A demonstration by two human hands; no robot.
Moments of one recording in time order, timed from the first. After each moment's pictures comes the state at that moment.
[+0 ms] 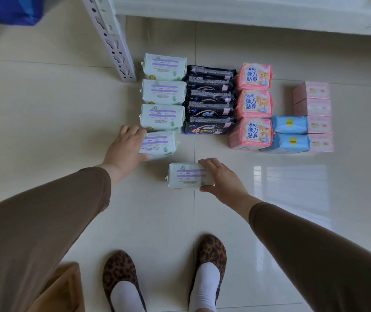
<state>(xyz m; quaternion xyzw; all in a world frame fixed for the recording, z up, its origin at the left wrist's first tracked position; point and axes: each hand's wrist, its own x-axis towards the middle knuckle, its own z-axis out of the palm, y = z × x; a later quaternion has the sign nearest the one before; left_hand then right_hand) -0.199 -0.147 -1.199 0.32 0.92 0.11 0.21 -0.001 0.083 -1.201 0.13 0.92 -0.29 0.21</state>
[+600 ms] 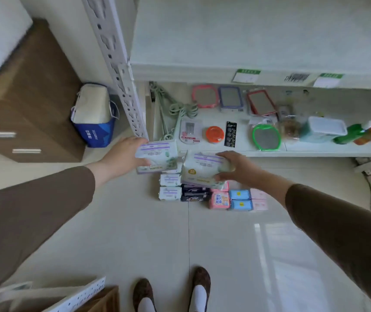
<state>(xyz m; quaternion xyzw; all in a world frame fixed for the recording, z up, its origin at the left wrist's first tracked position) -0.287 -0.140 -0.692 0.31 0.91 0.17 0.21 -0.092 0.165 -0.680 0.16 0.90 -0.36 0.17</state>
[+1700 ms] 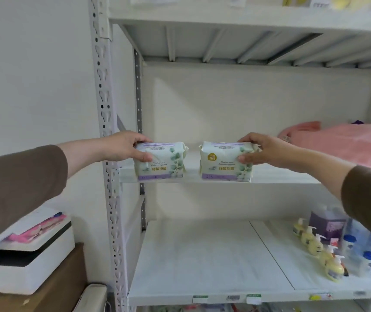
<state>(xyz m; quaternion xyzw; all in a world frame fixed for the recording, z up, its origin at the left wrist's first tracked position) -0.267 -0.058 0.049 0.41 0.87 0.28 -0.01 -0.063 0.291 0.040 0.02 0.91 -0.38 -0.16</state>
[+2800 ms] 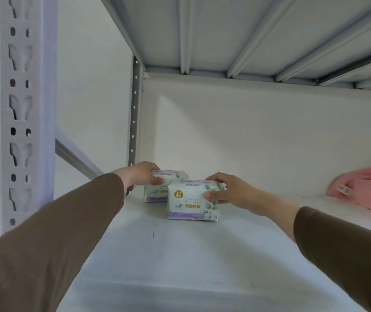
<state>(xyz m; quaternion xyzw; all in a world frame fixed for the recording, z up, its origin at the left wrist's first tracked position) -0.628 0.138 0.047 0.34 0.91 0.22 -0.05 -0.431 0.373 0.030 -0.01 0.88 -0.46 -0.12</state>
